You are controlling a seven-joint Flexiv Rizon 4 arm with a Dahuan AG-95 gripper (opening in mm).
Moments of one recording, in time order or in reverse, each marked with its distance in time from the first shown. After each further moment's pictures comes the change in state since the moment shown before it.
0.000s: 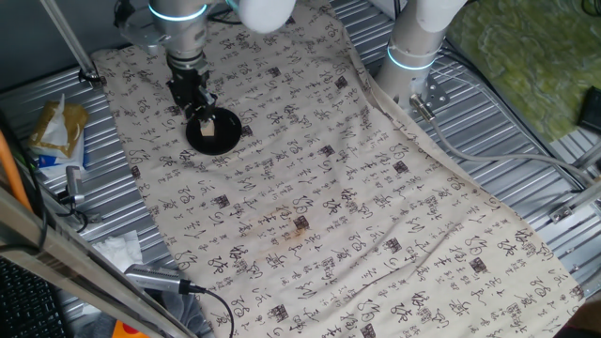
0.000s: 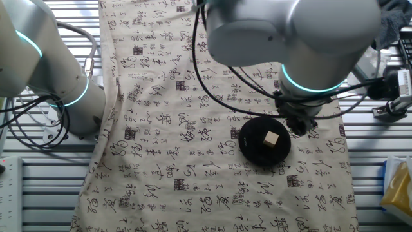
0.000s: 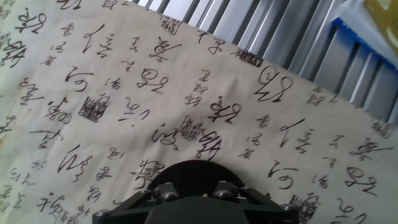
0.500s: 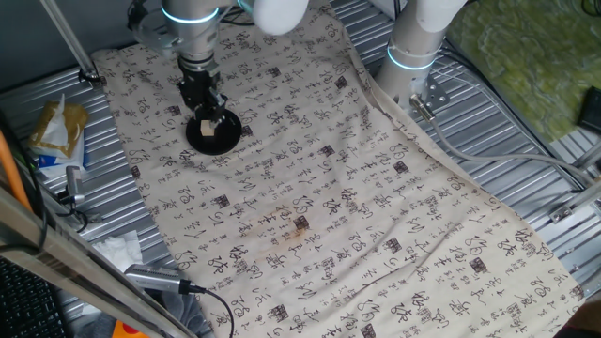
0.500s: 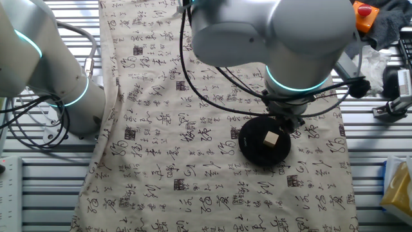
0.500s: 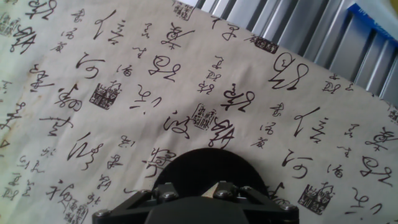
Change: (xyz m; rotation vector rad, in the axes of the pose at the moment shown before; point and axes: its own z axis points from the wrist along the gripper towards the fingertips) arm 0.013 0.009 0.003 0.011 0.007 -0.015
